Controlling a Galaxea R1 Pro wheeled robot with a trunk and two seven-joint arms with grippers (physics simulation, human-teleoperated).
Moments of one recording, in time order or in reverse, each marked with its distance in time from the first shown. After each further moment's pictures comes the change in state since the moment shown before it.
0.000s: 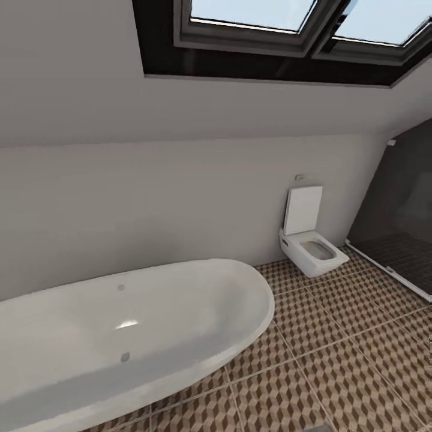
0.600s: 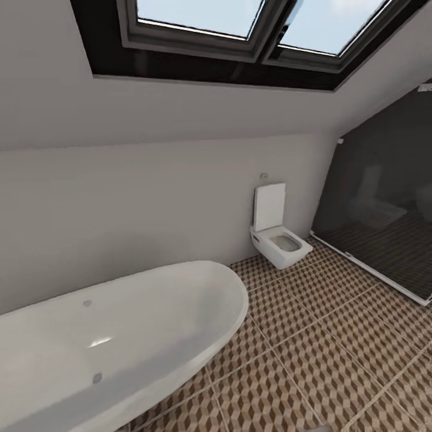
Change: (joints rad) left arm 0.000 0.000 0.000 0.000 0.000 0.000 0.000; right arm 0.000 0.000 0.000 0.000 0.000 0.000 0.000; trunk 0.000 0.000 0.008
